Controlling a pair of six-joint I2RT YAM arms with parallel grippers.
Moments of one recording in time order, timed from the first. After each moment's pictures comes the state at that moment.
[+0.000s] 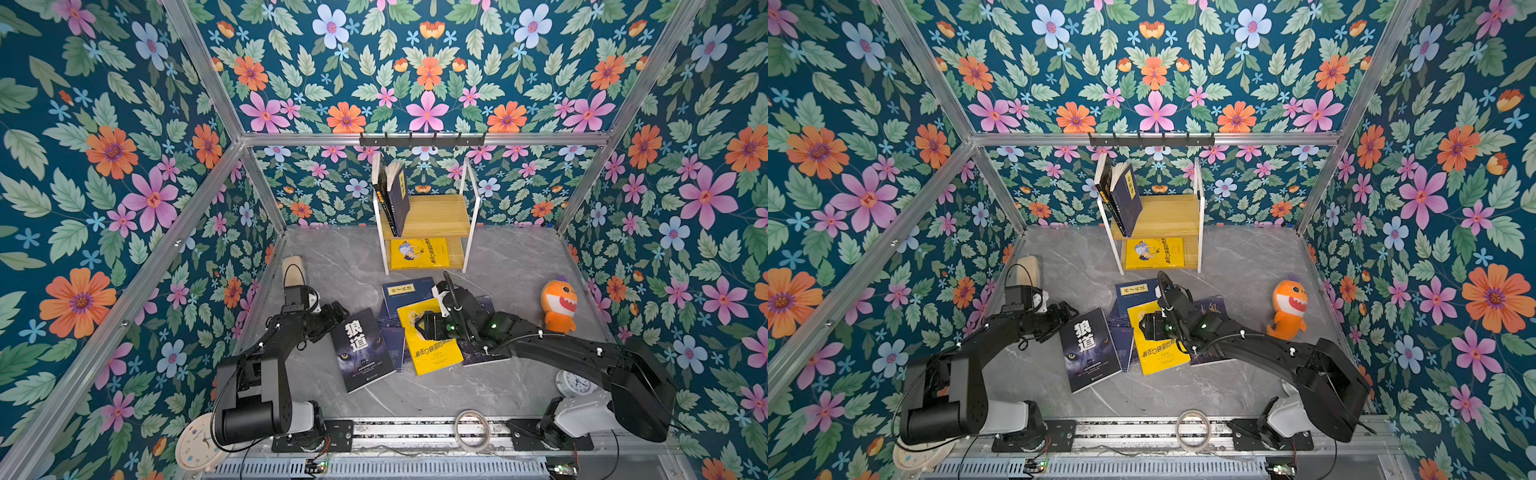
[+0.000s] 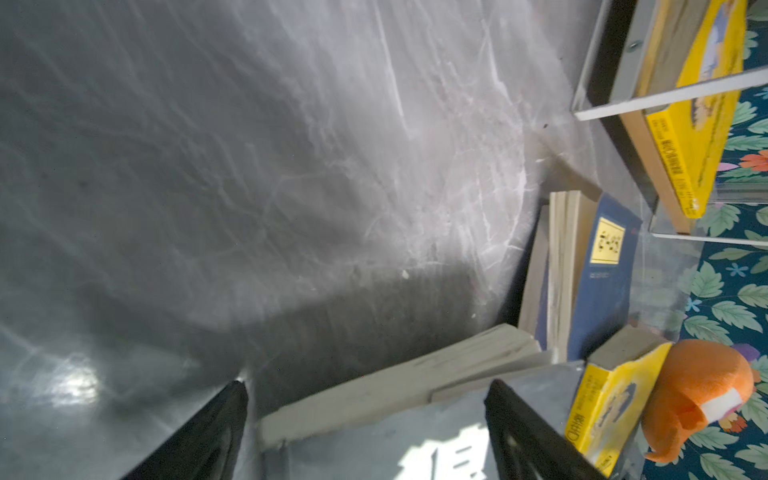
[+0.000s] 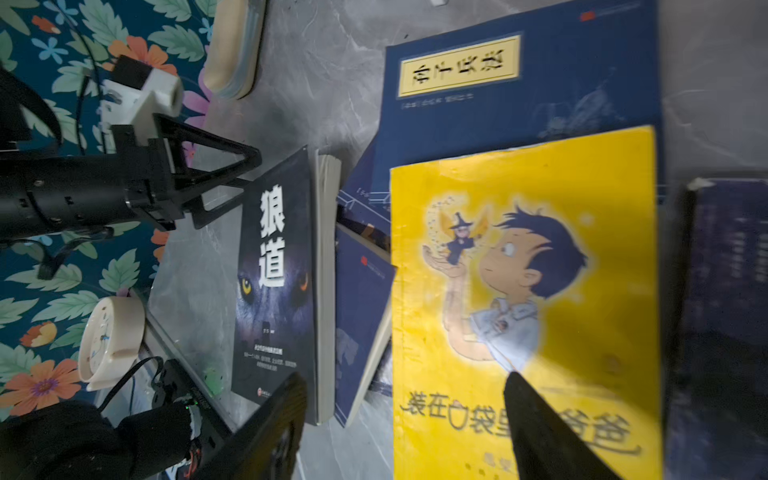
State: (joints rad) left arm 0.10 1.39 0.63 -0.32 0.43 -0.45; right arm 0.88 1.45 0.92 -0.21 -0.08 0.69
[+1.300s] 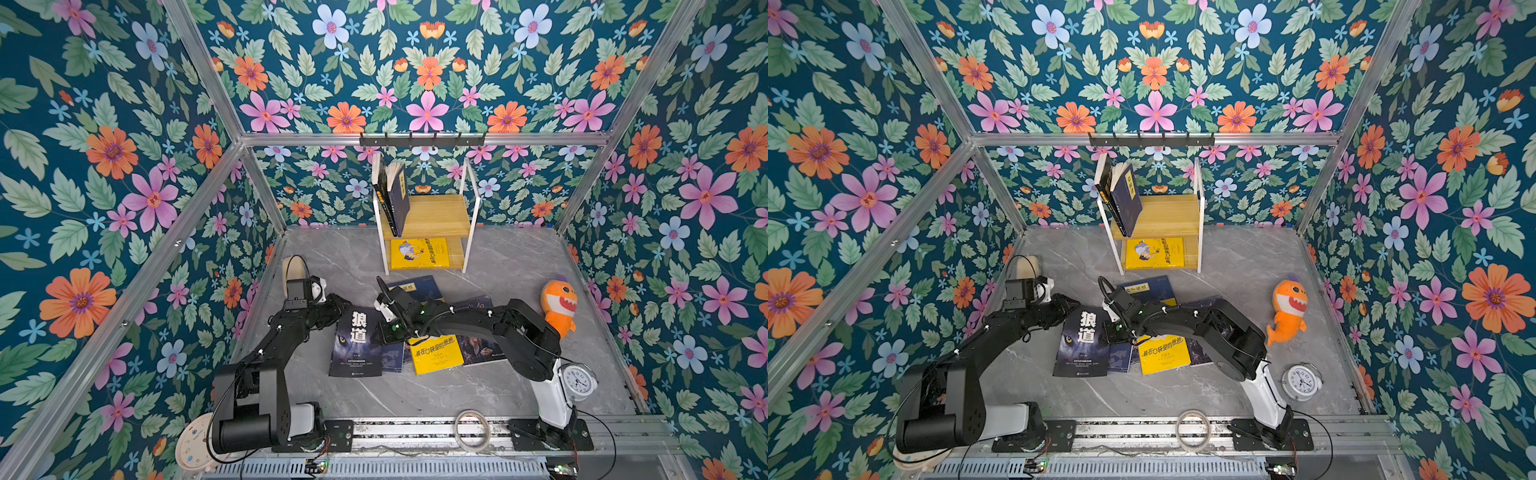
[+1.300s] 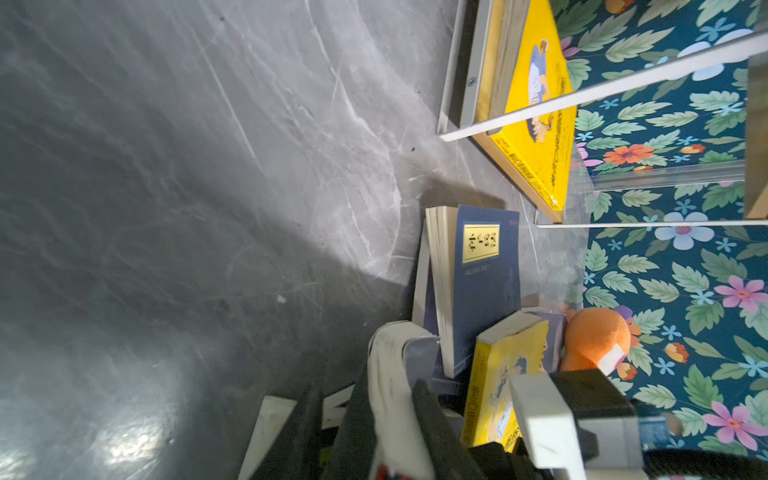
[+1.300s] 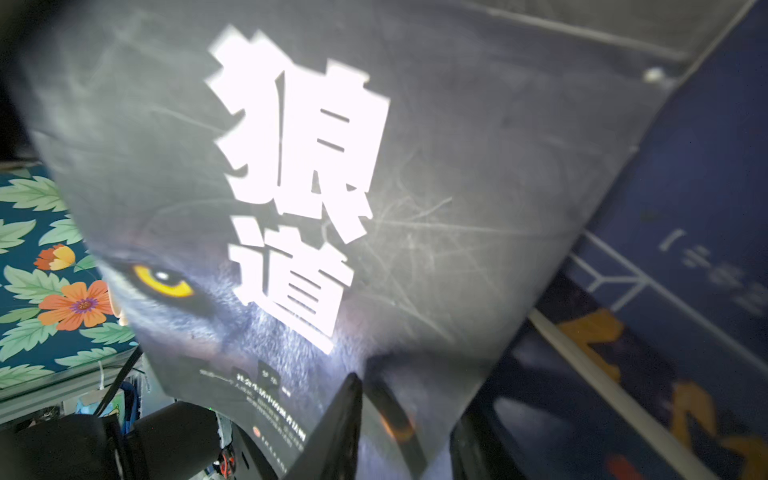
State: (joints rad) left arm 0.04 1.32 0.68 -0.23 0.57 -0.53; right arm 0.96 2.08 1.40 -0.23 -0.36 0.68
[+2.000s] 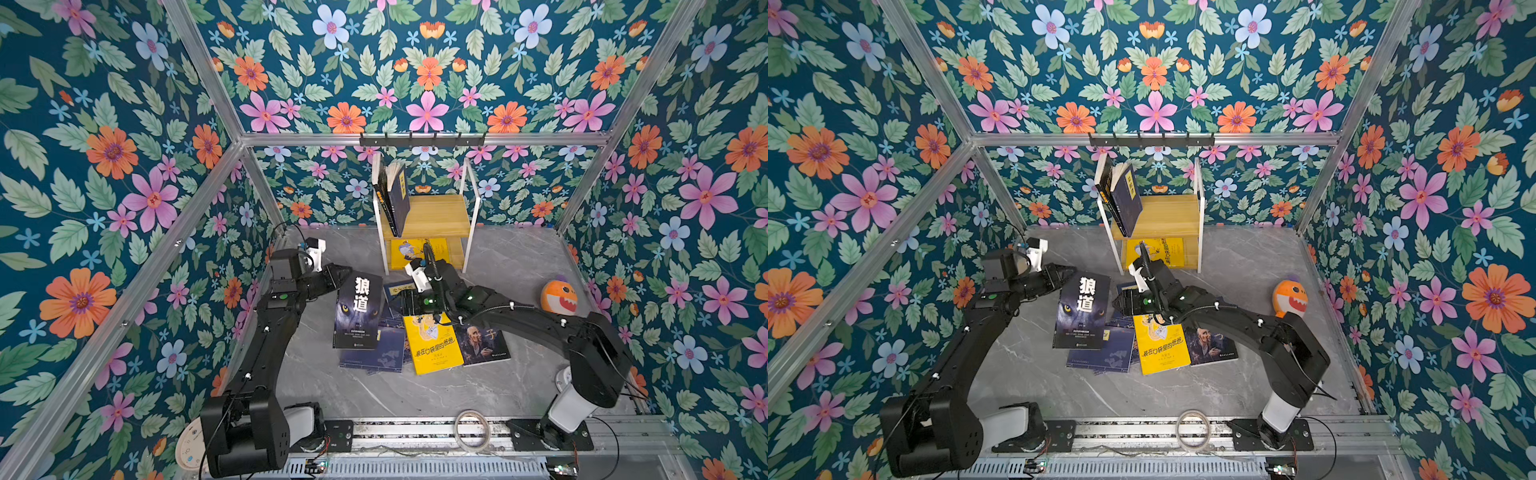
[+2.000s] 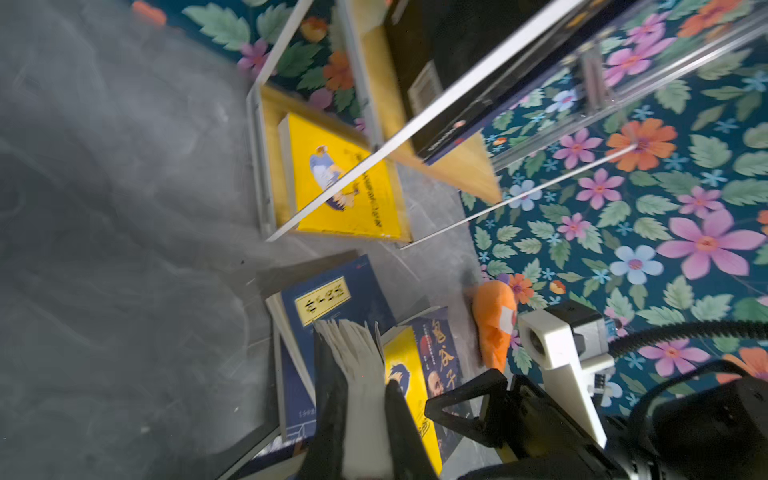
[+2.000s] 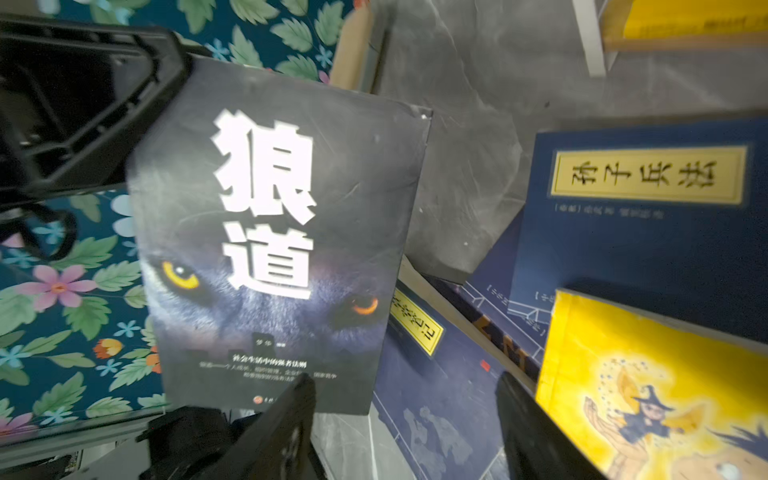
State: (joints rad) left arm 0.04 1.22 0.96 -0.25 0.79 -0.46; right arm 0.80 1.63 1.20 -0.15 -0.31 0.63
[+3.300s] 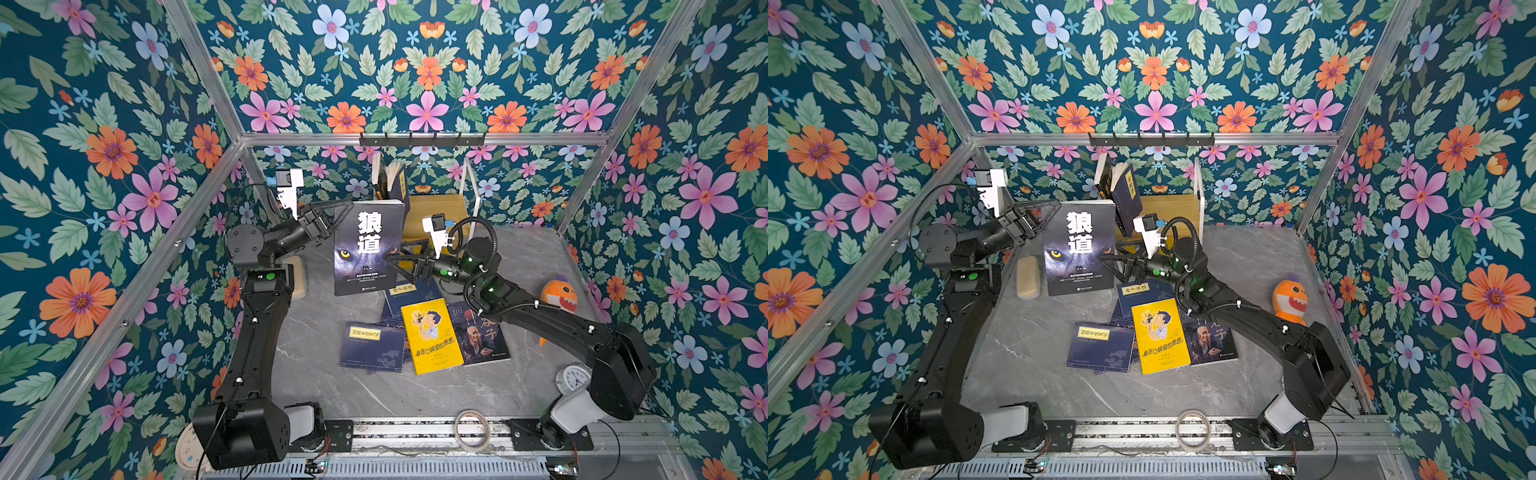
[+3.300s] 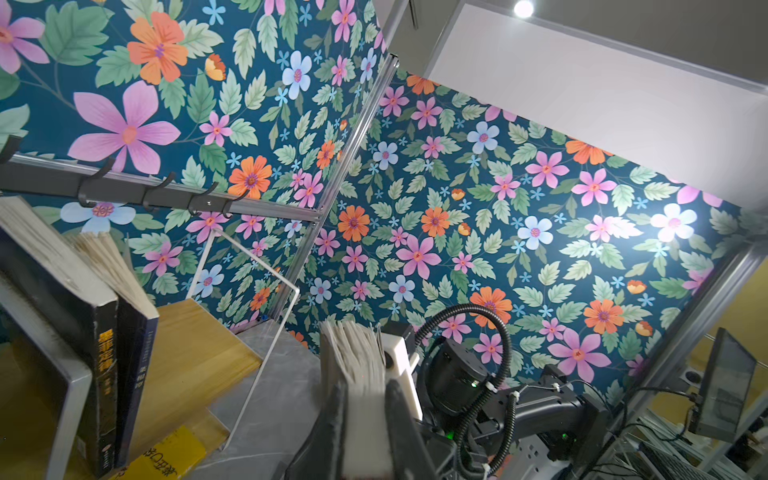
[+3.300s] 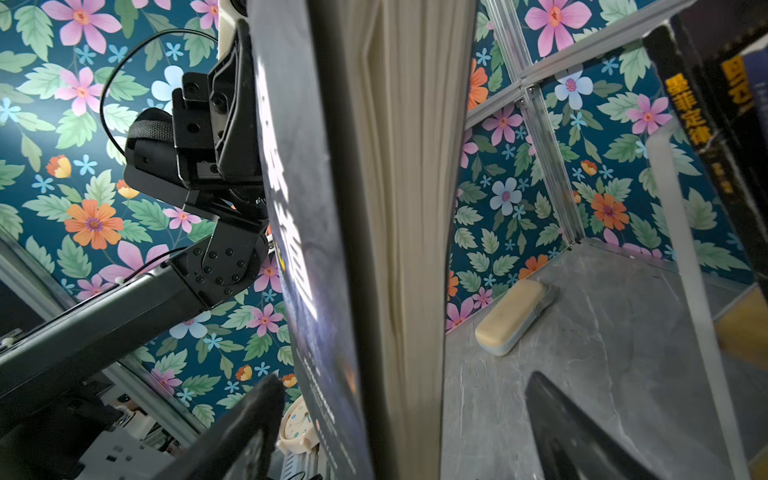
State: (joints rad) left arm 0.04 1.26 1.24 0.71 1.10 -1.11; right arm 0.70 1.58 1.22 0.53 -0.57 0.57
